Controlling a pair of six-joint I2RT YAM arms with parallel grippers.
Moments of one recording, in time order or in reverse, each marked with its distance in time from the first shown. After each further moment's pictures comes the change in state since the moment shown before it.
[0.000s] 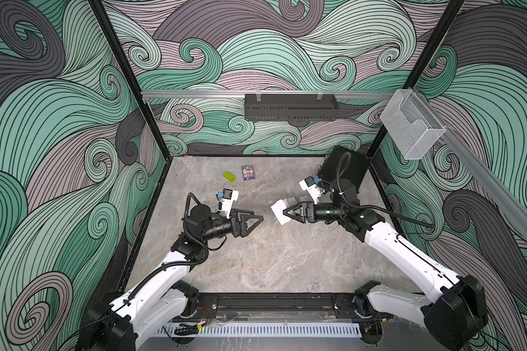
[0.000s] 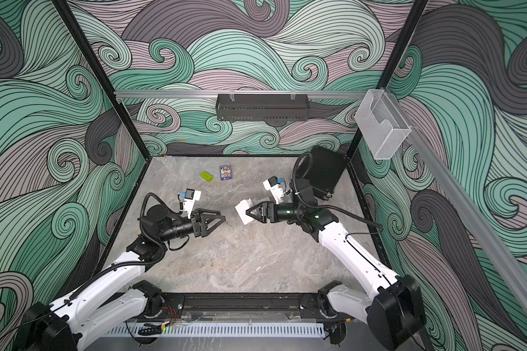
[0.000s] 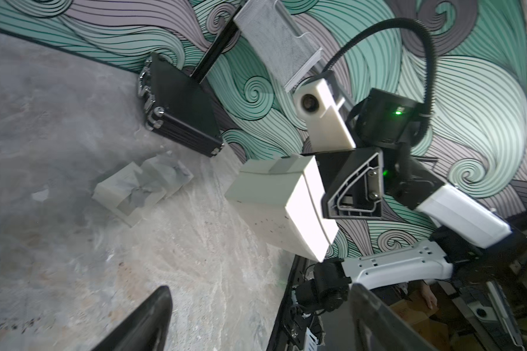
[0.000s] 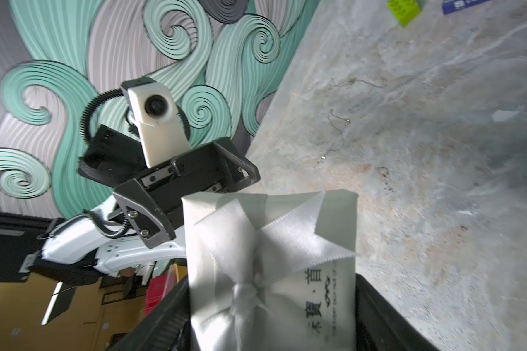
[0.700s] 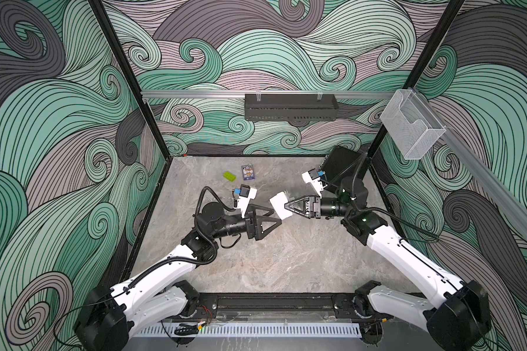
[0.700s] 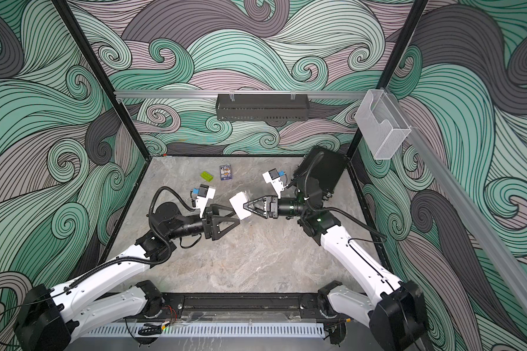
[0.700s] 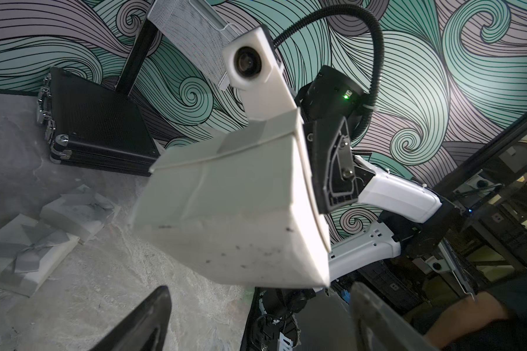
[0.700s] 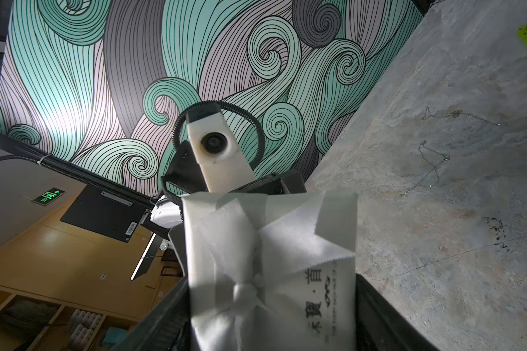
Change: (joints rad) left arm -0.210 0.105 0.134 0.063 -0.085 0.024; right arm -0.002 -0.036 -0.041 0.356 -0.170 0.256
